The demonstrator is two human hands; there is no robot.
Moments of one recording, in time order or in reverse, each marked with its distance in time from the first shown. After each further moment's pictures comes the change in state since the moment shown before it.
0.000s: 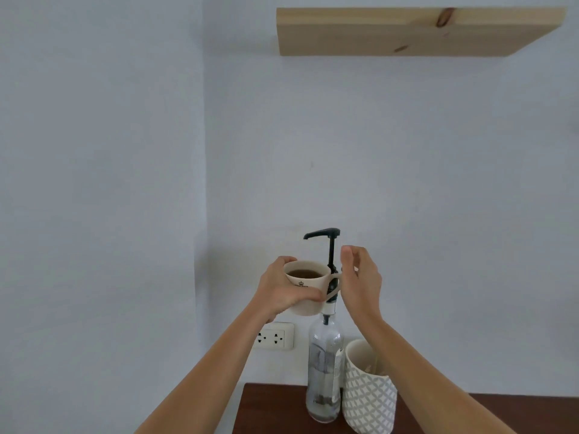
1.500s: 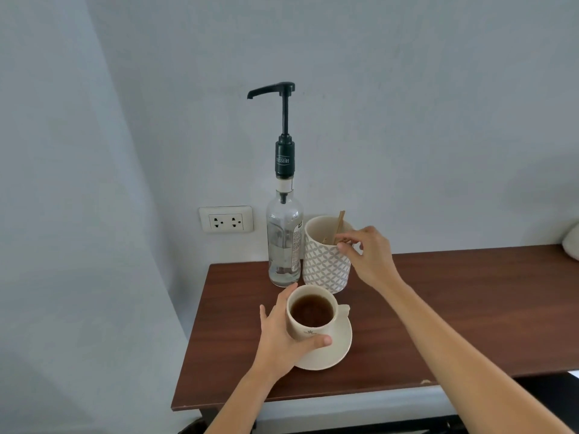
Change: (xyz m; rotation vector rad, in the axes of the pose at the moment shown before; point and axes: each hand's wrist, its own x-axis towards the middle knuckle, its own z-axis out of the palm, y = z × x) left_hand -0.165 -0.194 0.137 0.105 -0.210 -0.038; right_hand -0.075 0.148 -0.114 -0.613 -0.344 0.060
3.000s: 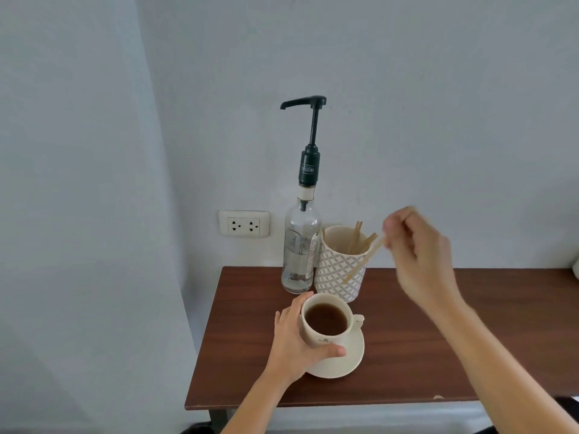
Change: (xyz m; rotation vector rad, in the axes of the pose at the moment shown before) left_hand -0.003 0.000 -0.004 -0.033 0.048 0.032; right_hand -0.040 -0.079 -0.064 0.156 0.236 -0.222
